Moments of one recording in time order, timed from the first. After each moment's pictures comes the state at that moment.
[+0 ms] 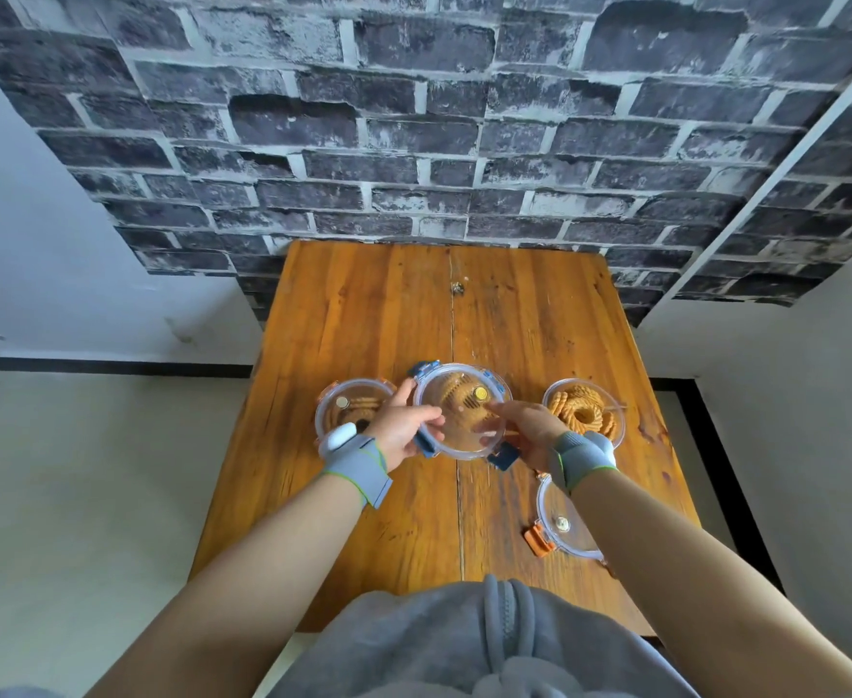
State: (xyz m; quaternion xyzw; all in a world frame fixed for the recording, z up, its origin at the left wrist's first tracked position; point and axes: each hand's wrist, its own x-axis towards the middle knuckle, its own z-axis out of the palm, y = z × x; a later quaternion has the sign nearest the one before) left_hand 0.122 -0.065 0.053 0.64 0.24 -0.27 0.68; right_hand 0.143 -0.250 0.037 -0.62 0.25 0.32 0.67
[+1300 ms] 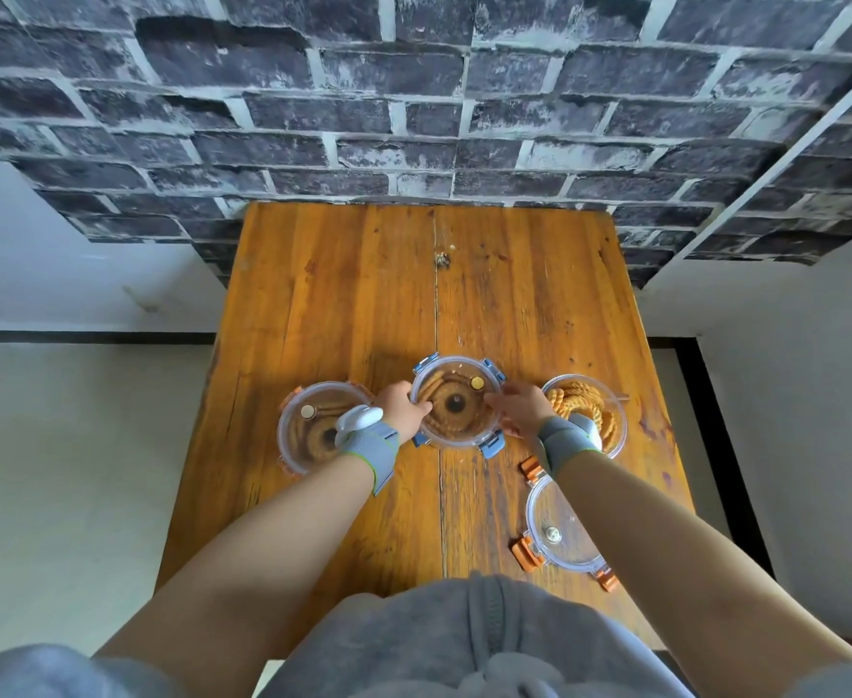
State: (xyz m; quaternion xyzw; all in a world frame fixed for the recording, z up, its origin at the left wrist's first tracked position) left_hand 0.182 -0.091 0.014 0.84 0.20 -0.28 0.41; right_hand 0.202 -0.265 -0.009 -0.76 0.27 0.30 0.52
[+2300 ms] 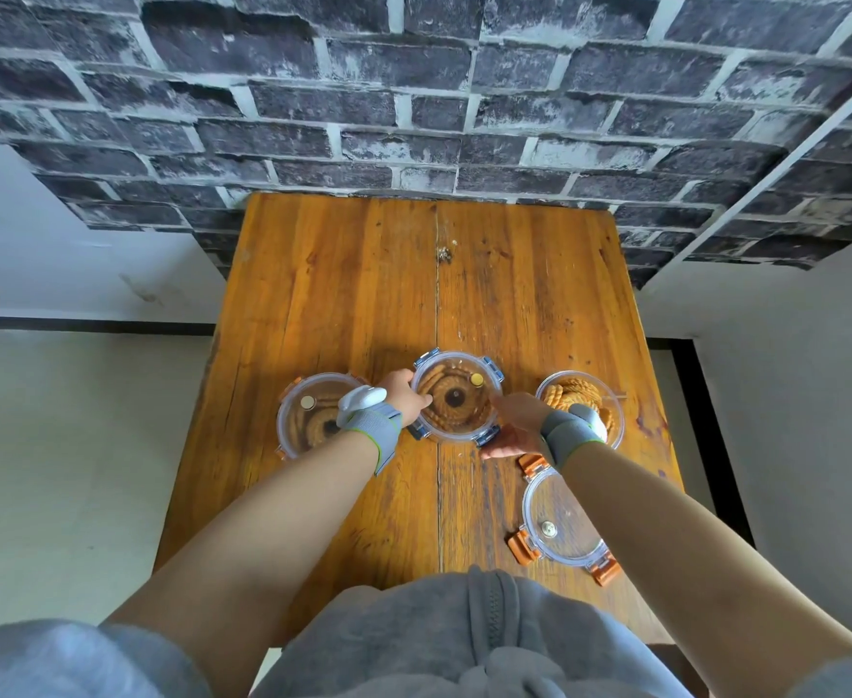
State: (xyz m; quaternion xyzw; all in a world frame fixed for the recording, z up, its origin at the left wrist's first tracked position) left_hand 0.191 -0.092 0.015 0.85 0.19 -0.30 0.39; right_hand 0.194 -0.255 0.012 -0.69 0.32 0.44 0.49
